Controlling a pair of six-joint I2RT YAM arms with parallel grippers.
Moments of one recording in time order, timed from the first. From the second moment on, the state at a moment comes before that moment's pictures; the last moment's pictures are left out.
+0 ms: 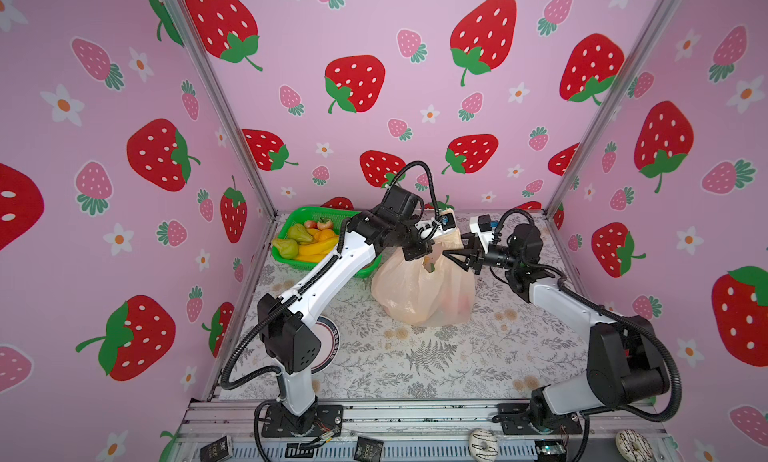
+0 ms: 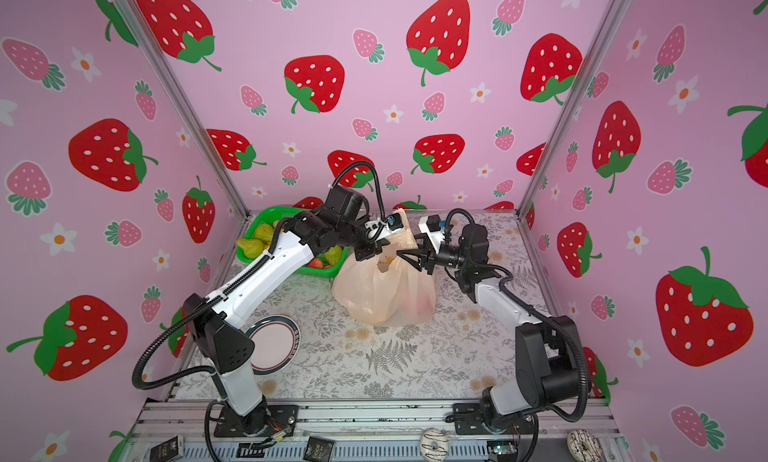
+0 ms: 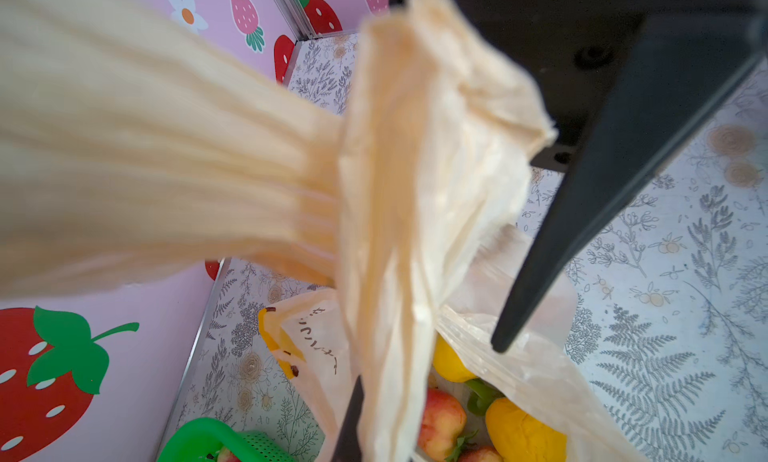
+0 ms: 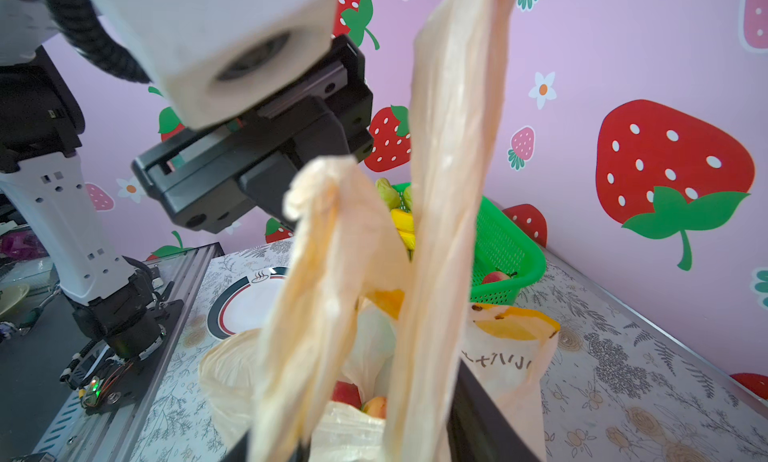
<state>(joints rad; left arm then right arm) -0.64 1.83 1.93 -0.86 0.29 0.74 0.34 1.48 0.91 0.53 -1.07 0.04</state>
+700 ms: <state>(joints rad) -0.67 1.89 1.93 -0.86 0.29 0.74 0.34 1.49 0.88 0.67 -1.06 0.15</state>
